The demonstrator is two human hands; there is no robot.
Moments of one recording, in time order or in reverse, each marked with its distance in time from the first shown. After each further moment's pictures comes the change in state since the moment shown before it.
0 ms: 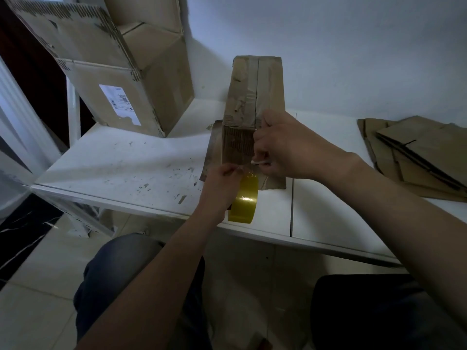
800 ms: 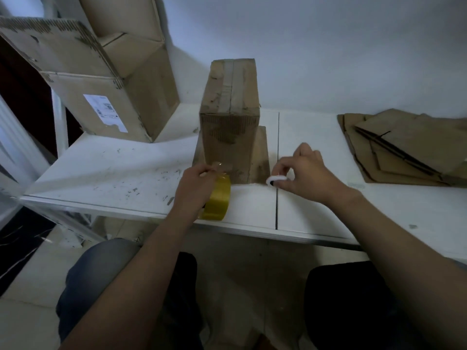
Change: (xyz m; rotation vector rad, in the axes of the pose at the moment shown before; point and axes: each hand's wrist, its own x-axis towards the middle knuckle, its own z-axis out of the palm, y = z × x) left_hand 0.001 -0.007 -0.014 0.190 0.087 -0.004; right_hand -0.104 0.011 0.047 0.330 0.010 0.577
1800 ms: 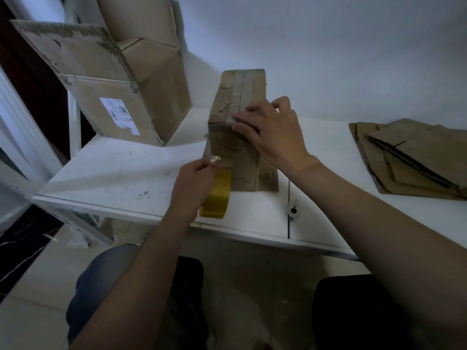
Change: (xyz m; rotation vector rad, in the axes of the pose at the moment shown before) left_hand 0.003 0.011 -0.032 -0.067 0.071 0.027; right_hand 0.108 -0.074 0.001 -0.195 0.404 -0.105
